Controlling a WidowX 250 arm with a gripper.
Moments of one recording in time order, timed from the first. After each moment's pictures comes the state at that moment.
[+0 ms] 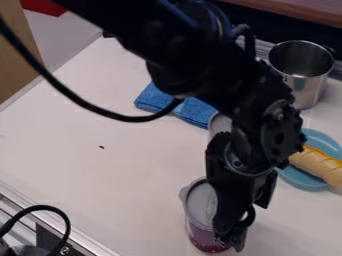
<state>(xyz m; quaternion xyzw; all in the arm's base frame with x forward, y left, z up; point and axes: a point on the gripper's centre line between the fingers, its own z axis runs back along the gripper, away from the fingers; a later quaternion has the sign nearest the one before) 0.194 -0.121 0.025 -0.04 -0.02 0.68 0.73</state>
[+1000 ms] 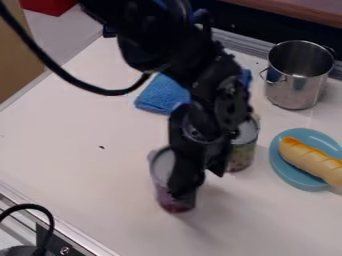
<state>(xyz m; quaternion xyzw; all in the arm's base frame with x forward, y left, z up) 0.220 -0.040 0.018 0.00 -0.07 0.66 0.75</state>
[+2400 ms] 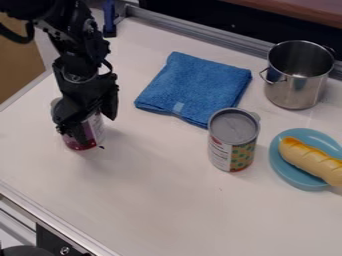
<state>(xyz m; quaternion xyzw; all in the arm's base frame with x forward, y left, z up) 0.235 0.133 0.018 0.04 -0.11 0.66 0.74</state>
